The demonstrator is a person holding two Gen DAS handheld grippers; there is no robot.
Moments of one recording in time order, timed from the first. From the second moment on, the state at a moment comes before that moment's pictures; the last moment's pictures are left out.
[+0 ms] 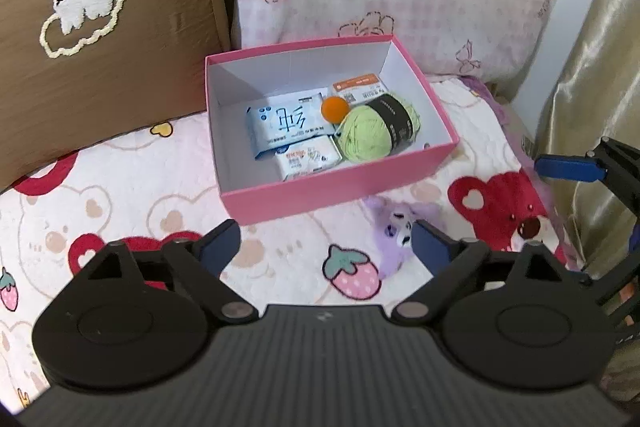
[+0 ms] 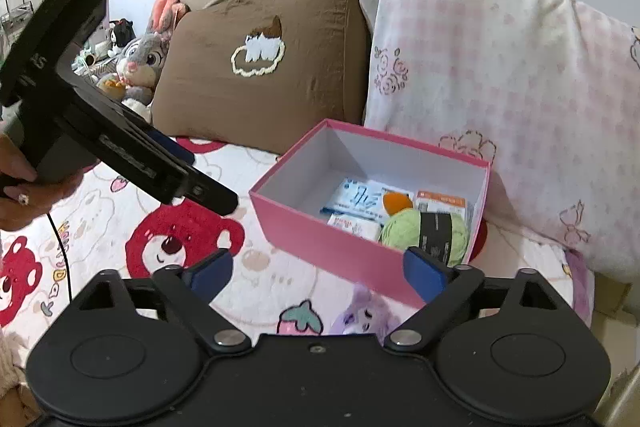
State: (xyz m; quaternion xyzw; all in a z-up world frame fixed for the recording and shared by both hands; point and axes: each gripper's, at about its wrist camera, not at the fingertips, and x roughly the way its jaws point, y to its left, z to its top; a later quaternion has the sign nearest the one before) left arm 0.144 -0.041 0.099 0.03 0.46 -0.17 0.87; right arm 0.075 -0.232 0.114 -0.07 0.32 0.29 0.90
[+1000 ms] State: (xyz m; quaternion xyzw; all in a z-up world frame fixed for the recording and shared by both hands) left arm 0.135 -0.081 -0.011 0.00 0.46 -0.21 0.86; right arm 0.070 -0.247 -0.004 -0.04 0.35 0.27 0.90
